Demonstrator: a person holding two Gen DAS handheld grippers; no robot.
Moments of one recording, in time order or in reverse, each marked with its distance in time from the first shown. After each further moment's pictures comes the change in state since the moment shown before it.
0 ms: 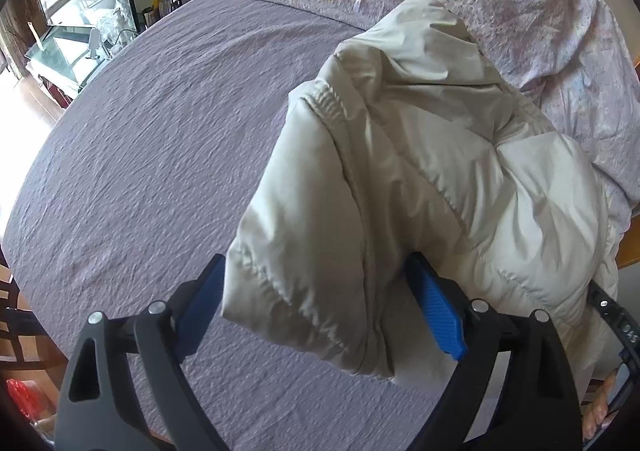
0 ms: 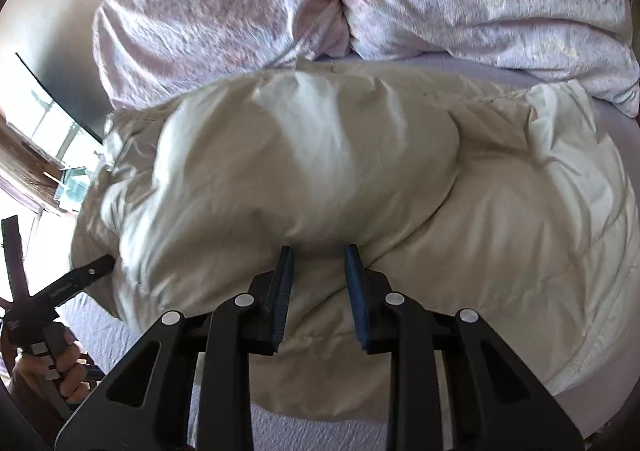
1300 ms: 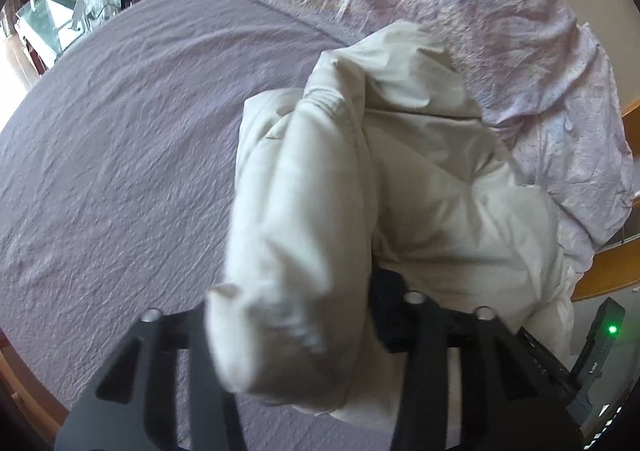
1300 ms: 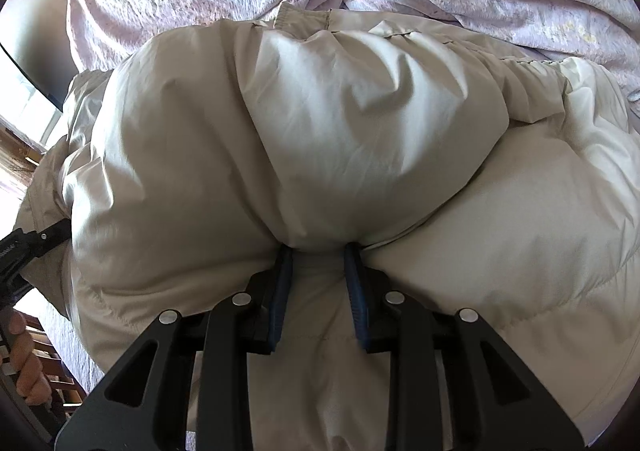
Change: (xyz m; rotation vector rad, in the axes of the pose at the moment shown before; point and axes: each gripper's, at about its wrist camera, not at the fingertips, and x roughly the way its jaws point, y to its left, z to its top) left arm 0.007 -0.018 0.023 -0.108 -0.015 -0.163; right arm 0.052 -0.004 0.003 -0.014 0.070 -0.055
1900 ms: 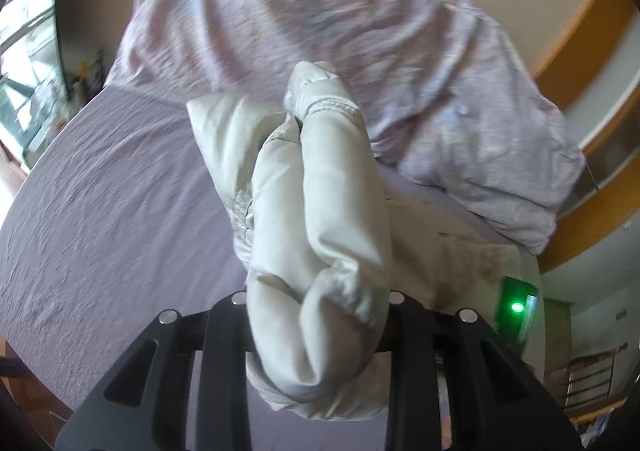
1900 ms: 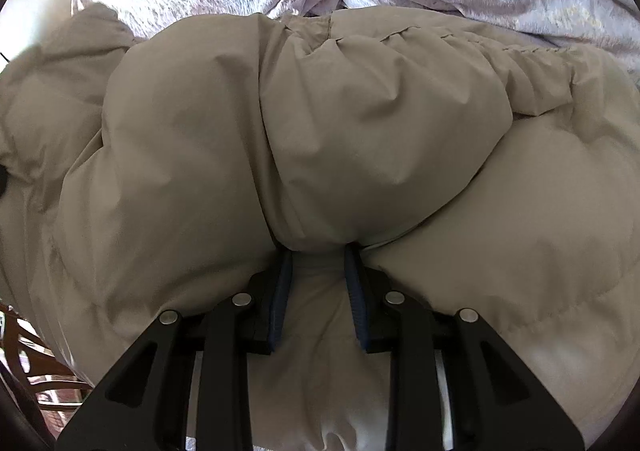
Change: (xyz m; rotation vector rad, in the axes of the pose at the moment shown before) left arm -0.080 -0.125 -0.014 0.244 -0.141 -0.106; right arm 0.000 -0.014 0.001 0.038 0.016 0.082
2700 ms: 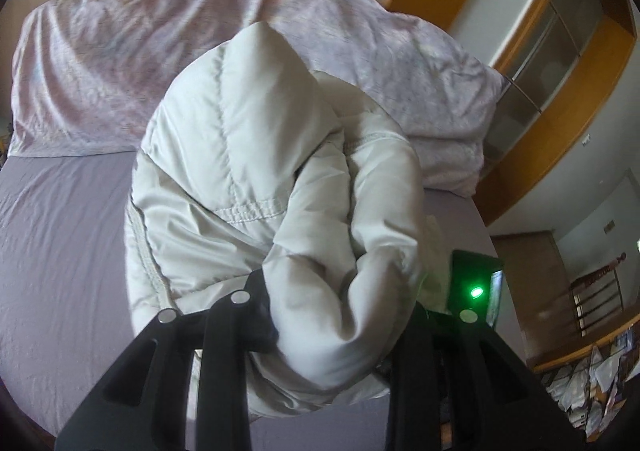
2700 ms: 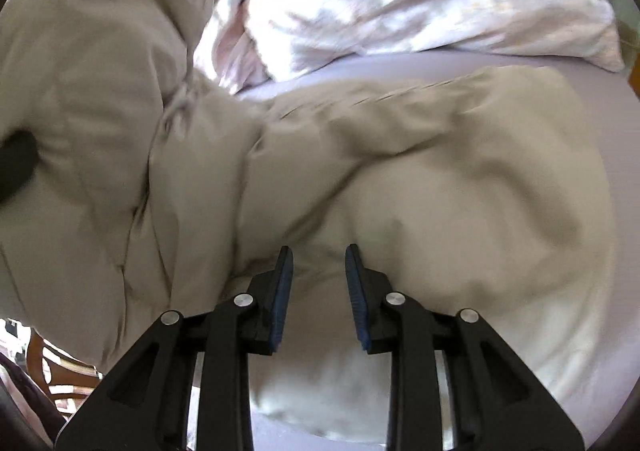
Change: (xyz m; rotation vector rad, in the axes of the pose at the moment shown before) left arm 0.030 -0.205 -0.059 0.256 0.032 -0.152; right arm -0.086 -0.125 -0.009 0.099 -0.147 0.079
